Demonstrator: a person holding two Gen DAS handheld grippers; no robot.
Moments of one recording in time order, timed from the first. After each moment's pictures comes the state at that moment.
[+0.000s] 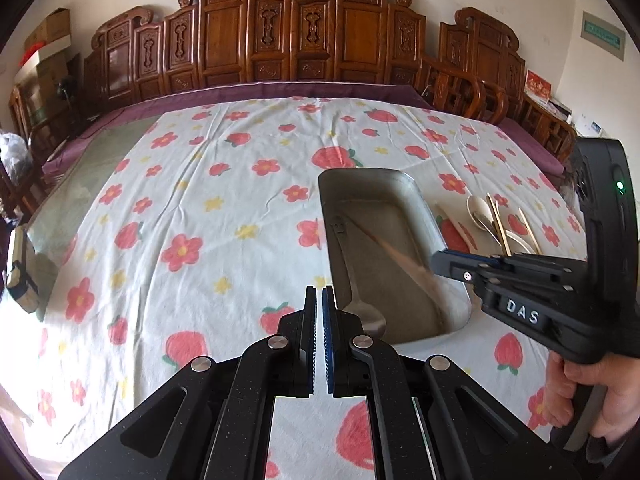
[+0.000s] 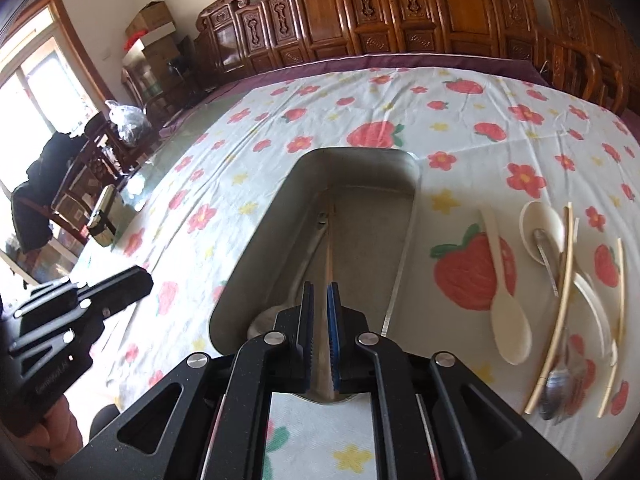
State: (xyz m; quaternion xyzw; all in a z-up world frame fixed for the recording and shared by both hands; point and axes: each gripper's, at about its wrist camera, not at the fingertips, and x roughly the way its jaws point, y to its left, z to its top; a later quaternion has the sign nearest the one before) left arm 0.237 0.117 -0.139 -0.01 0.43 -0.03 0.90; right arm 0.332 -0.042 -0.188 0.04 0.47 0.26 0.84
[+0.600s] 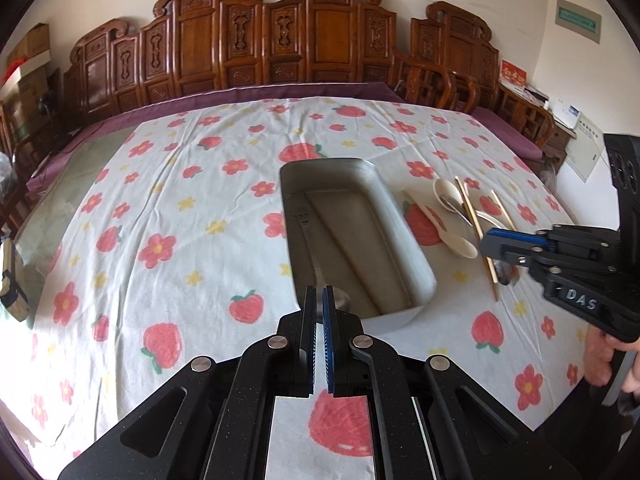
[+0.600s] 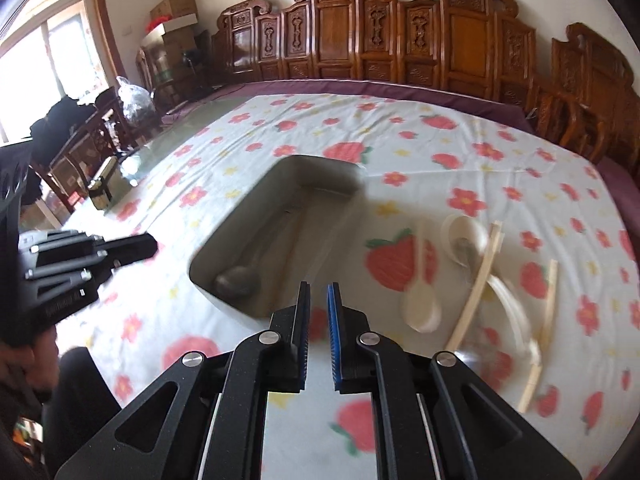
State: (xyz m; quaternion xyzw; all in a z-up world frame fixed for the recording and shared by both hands) left arm 0.217 0.090 -0.141 0.01 0.42 -0.07 0.90; right arm 0.280 -0.109 -0.155 -0.05 0.42 0.25 0.87
